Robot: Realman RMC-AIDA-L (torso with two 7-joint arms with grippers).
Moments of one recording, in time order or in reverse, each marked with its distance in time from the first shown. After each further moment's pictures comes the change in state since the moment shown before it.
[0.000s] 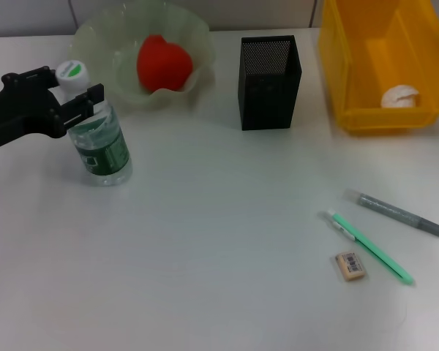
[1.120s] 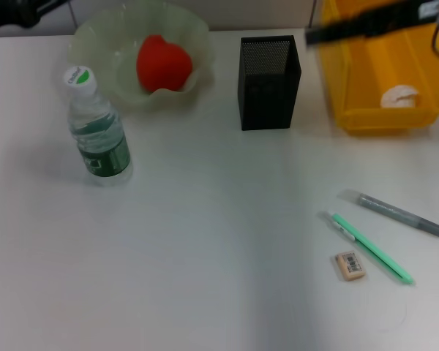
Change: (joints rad) left arm -0.177 0.002 -0.235 -0.136 -0.241 0.192 0.162; right arm 0.134 -0.081 -0.268 -0.406 -0.402 -0.596 0.640
